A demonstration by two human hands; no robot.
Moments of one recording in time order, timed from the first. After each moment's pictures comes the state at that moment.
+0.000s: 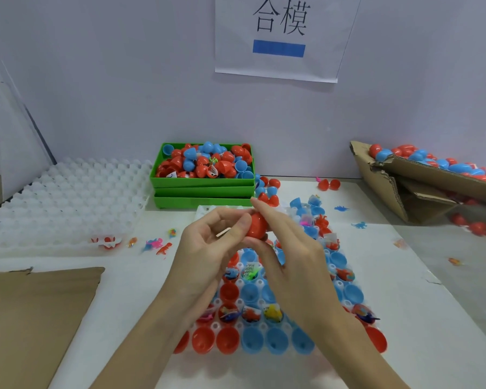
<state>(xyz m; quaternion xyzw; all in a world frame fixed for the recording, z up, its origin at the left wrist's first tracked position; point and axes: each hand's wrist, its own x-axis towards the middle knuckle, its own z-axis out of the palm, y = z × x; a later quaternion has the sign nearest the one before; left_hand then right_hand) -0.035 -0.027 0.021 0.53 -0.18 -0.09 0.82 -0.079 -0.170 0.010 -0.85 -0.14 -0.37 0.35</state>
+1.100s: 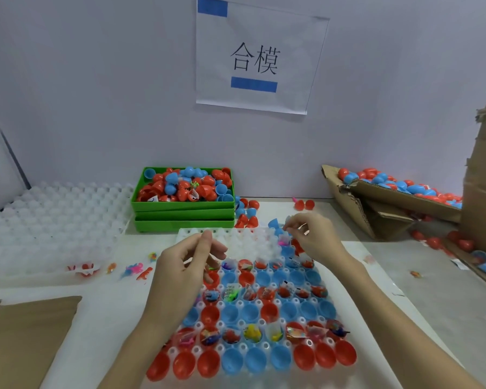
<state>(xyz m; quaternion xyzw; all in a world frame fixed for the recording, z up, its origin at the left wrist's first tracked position) -0.023 -0.021 0.012 0.76 -0.17 0.09 0.63 0.011 -0.307 0.004 -0.95 0.08 -0.18 0.25</state>
